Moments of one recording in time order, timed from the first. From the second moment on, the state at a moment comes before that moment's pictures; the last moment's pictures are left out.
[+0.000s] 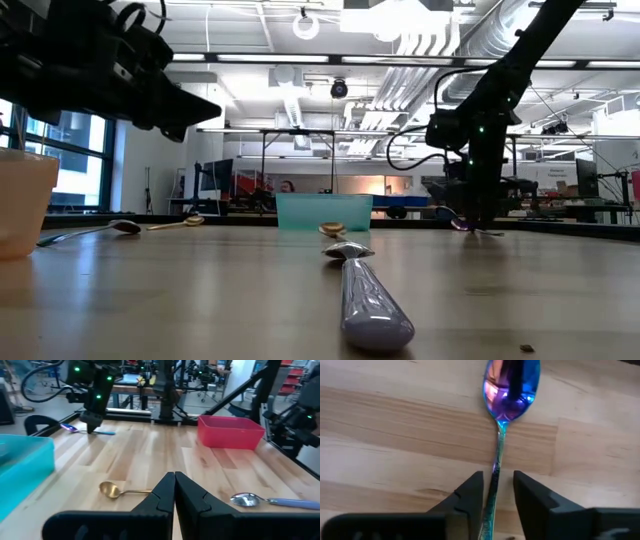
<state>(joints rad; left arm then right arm) 0.09 1.06 0.08 0.88 0.08 -0.05 -0.80 1.66 0.78 -0.41 0.28 0.52</state>
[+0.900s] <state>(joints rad) 0.27 1.06 0.08 0.82 0.08 -0.02 -0.56 1.60 0.88 -0.45 0.12 0.45</state>
